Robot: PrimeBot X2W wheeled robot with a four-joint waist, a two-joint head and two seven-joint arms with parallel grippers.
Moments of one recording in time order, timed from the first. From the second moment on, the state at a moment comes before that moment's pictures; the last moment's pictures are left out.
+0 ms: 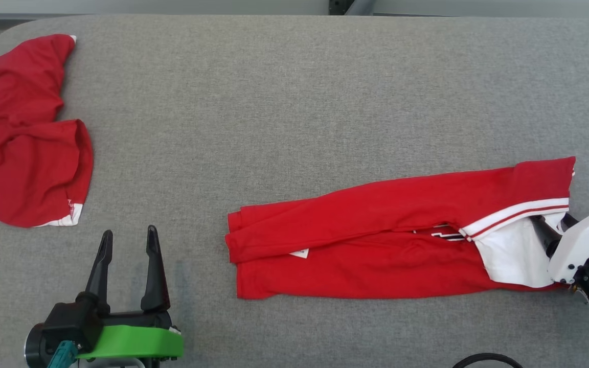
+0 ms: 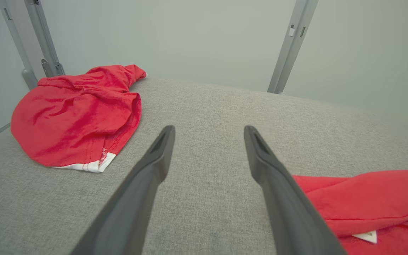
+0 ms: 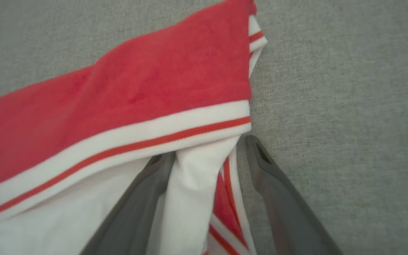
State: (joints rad) left arm 0.02 0.06 -0.08 0.02 -0.27 0.00 -0.26; right arm -0.30 -0.37 -0.03 0.48 0.54 0.13 0.33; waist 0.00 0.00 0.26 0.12
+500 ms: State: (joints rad) left arm 0.02 0.05 -0.09 0.04 -0.28 -0.04 -0.26; right arm -0.31 -0.38 -0.02 0.50 0.76 0.13 0.37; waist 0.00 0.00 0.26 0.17
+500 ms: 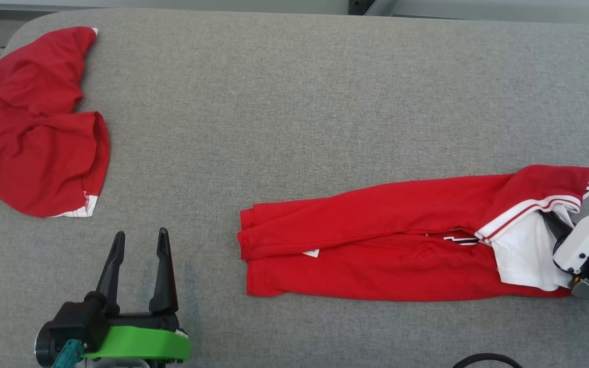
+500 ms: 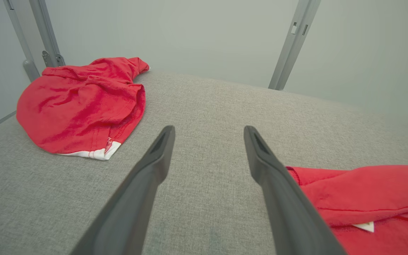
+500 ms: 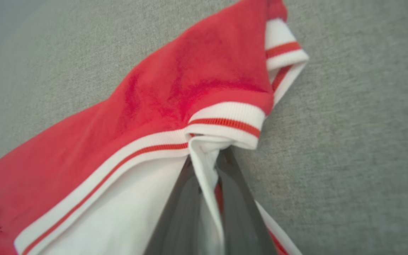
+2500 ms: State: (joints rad) left arm 0.07 0.05 -0.11 0.13 -0.28 -0.10 -0.26; right arm -0.24 -0.16 0.20 0.04 0.47 0.13 0.36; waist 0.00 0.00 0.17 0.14
